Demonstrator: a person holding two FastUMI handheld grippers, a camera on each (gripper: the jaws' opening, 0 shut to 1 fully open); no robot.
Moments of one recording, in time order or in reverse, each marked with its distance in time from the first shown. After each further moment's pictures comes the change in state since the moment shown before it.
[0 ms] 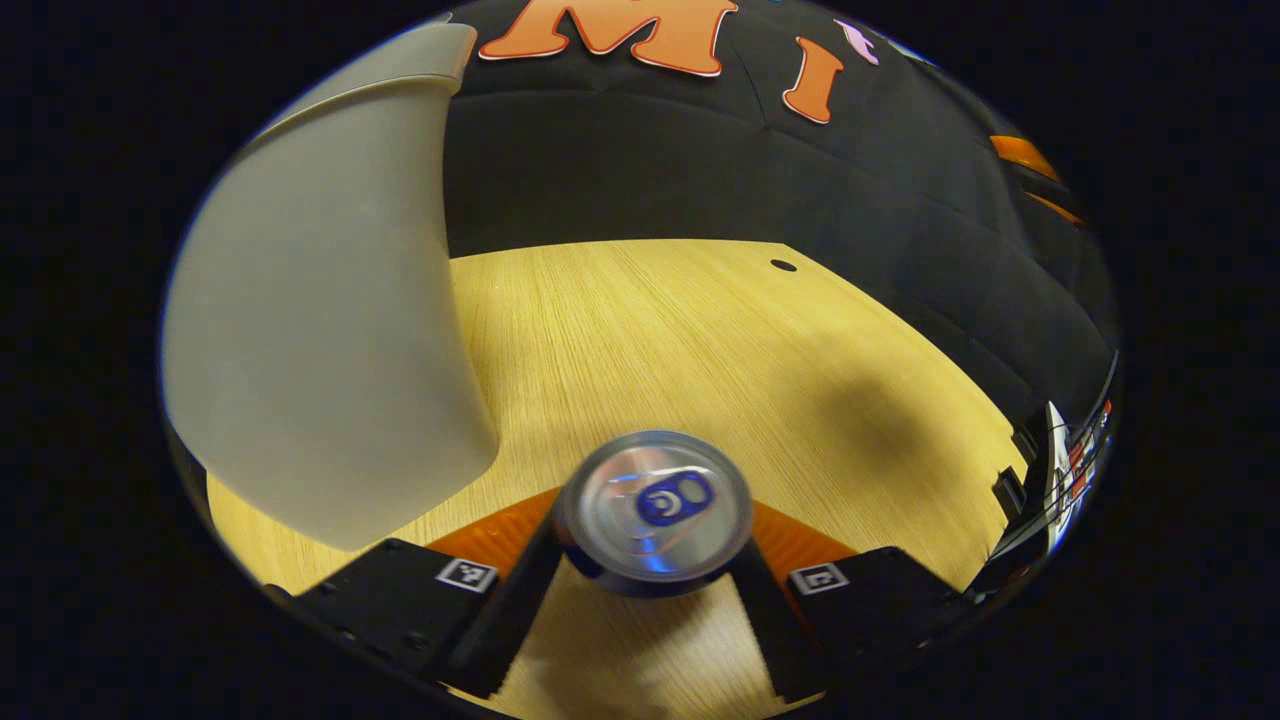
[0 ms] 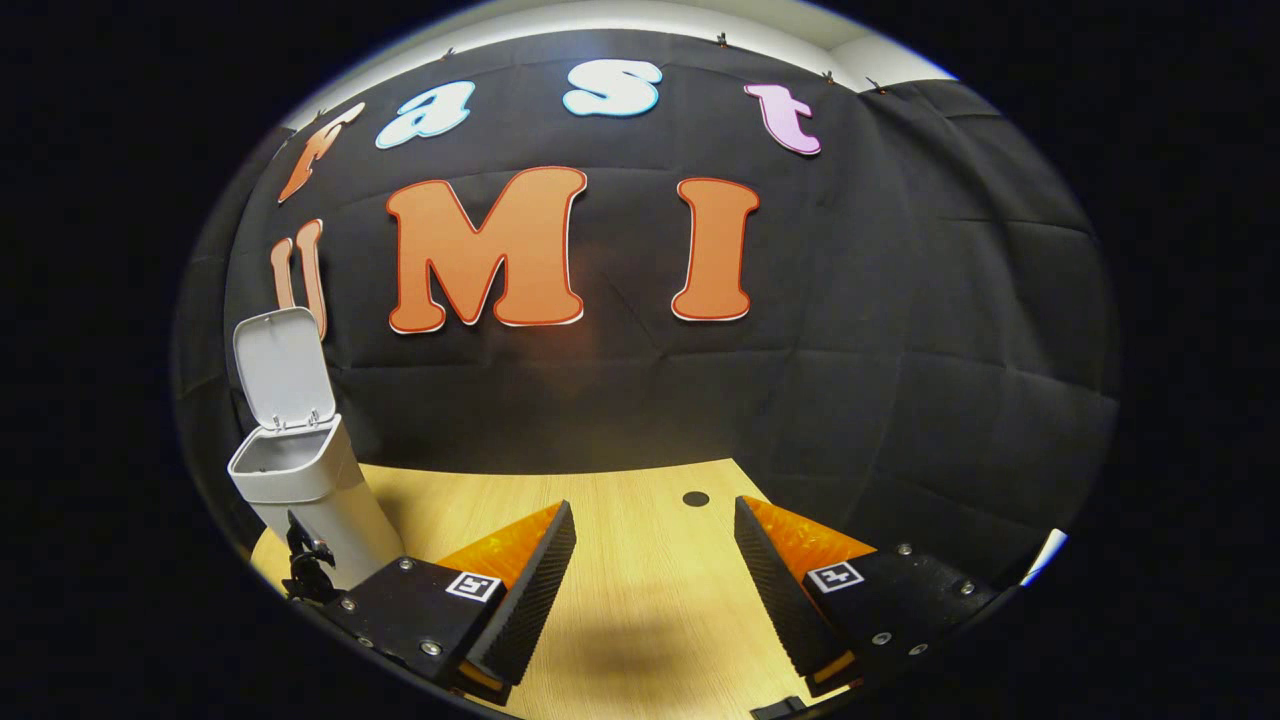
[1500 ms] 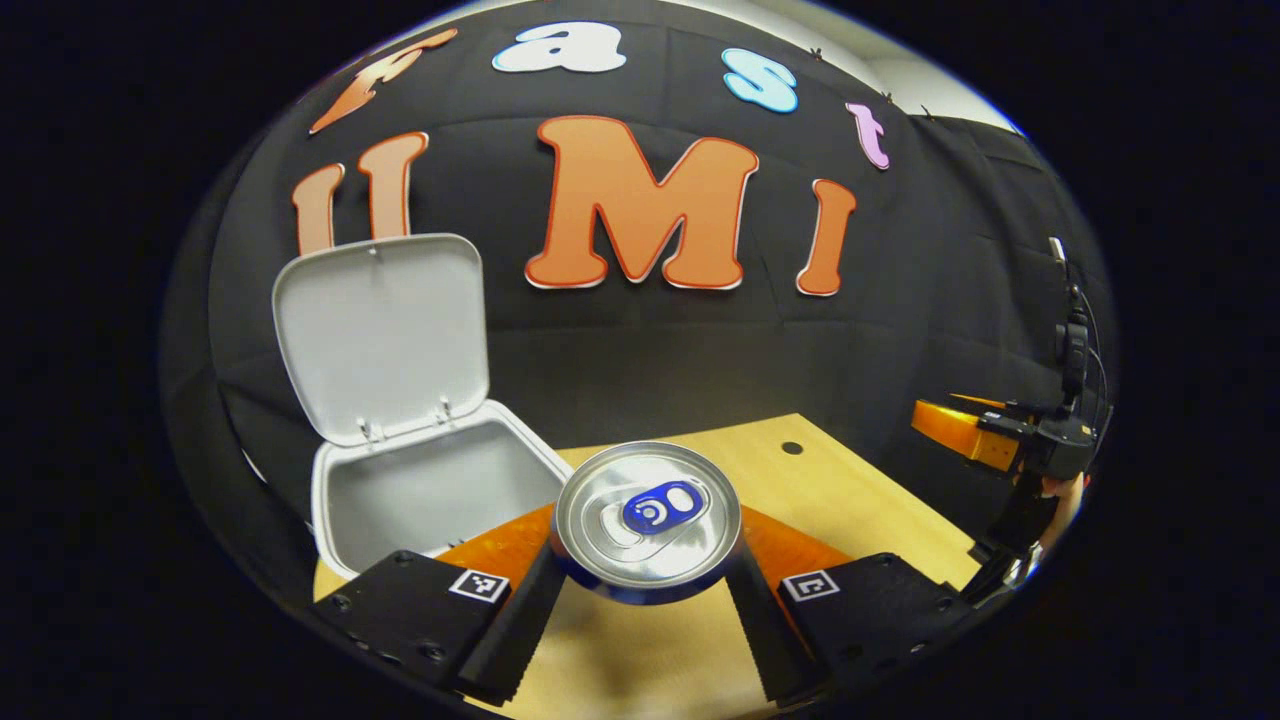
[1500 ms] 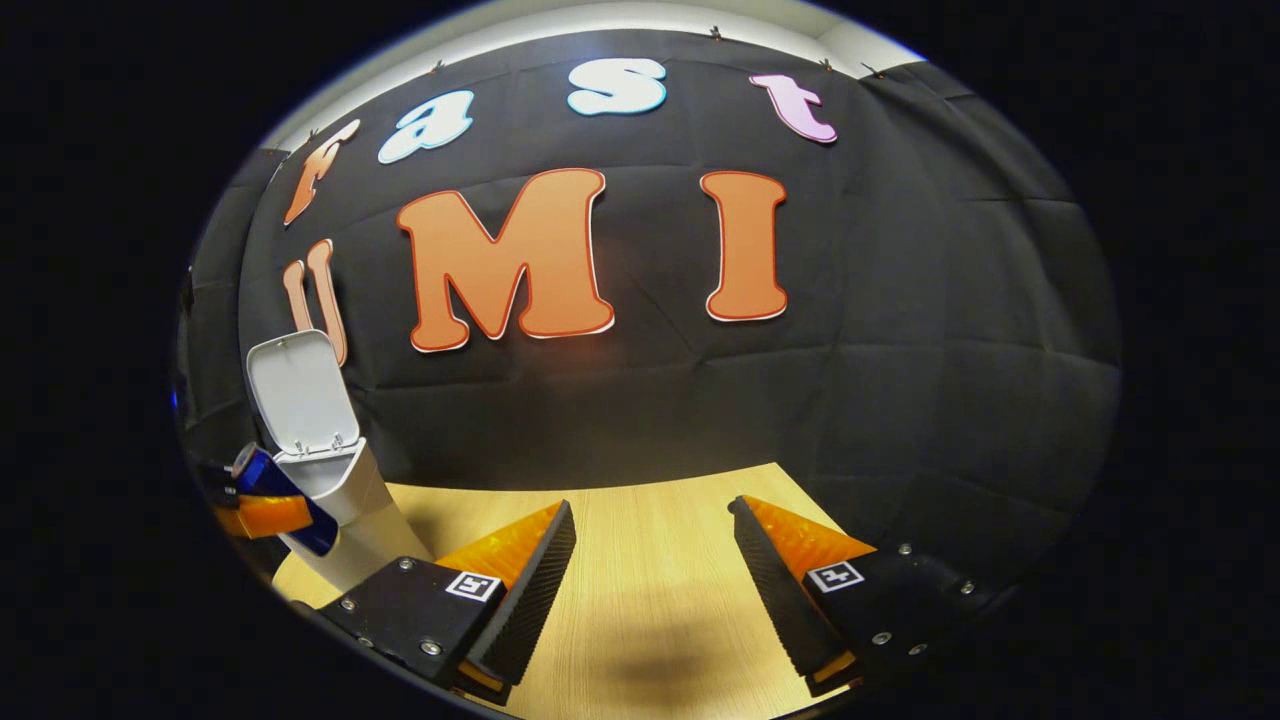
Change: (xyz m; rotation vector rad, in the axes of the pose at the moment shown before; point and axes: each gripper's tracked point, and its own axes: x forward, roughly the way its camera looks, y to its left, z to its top) left arm -0.194 0.043 0.238 0.019 -0.380 0.158; right arm 0.026 0.043 0.016 0.059 -0.015 0.106
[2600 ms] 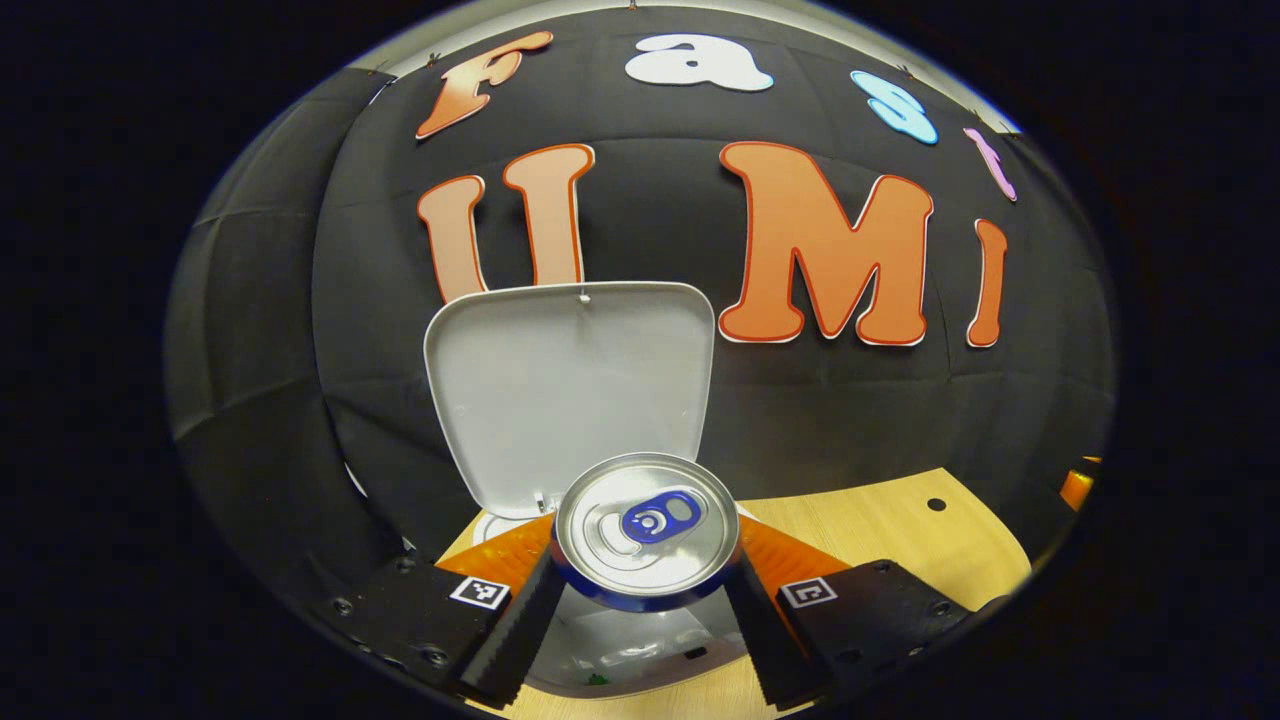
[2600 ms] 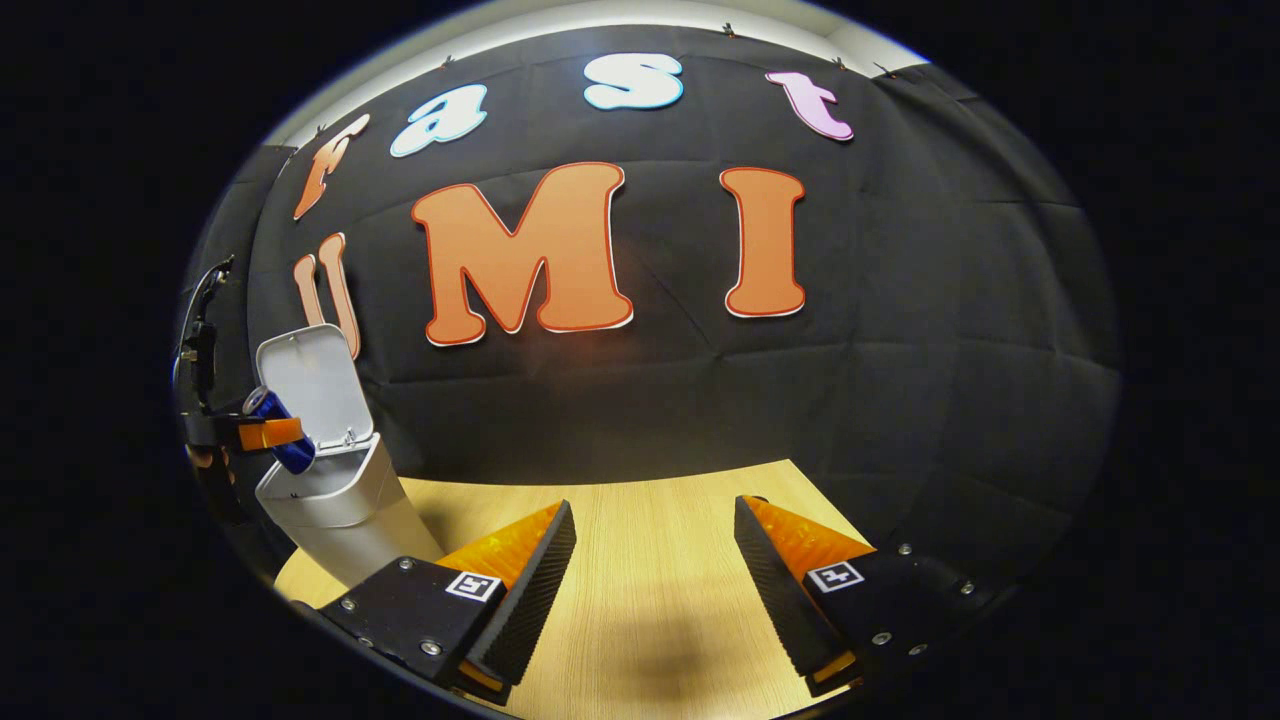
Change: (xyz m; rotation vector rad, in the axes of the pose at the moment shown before) left arm 0.029 0.146 0.040 -0.086 -0.082 0.335; right arm -0.003 0.009 -0.001 -0.014 0.023 0.020
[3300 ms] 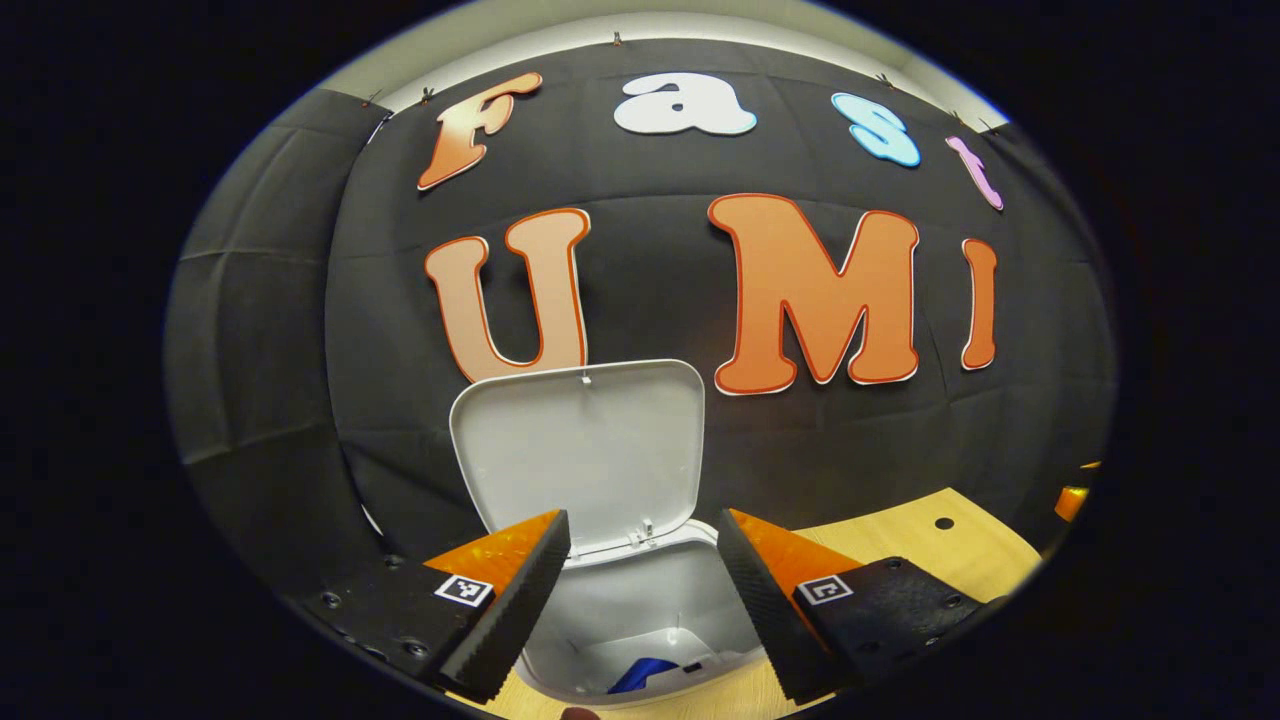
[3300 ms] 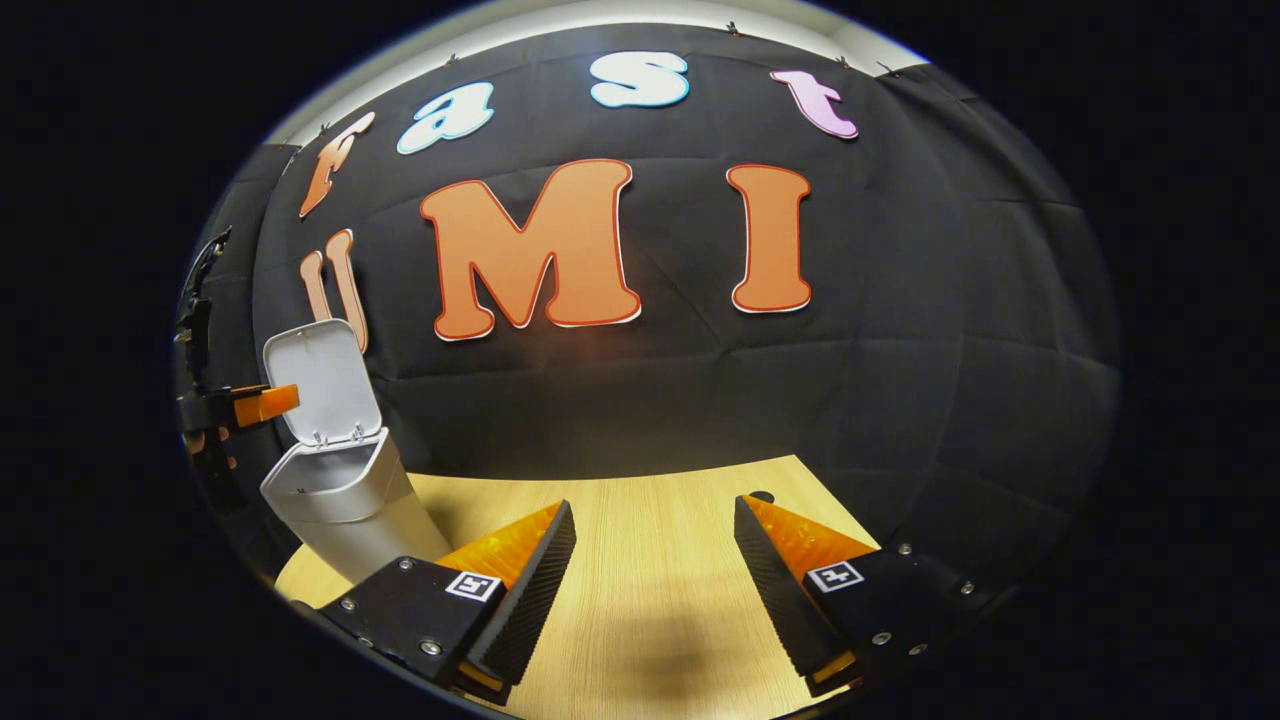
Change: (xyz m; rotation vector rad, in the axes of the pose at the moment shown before) left arm -0.024 -0.007 0.043 0.050 -0.140 0.027; right arm -0.005 0.007 -0.005 0.002 0.009 0.020
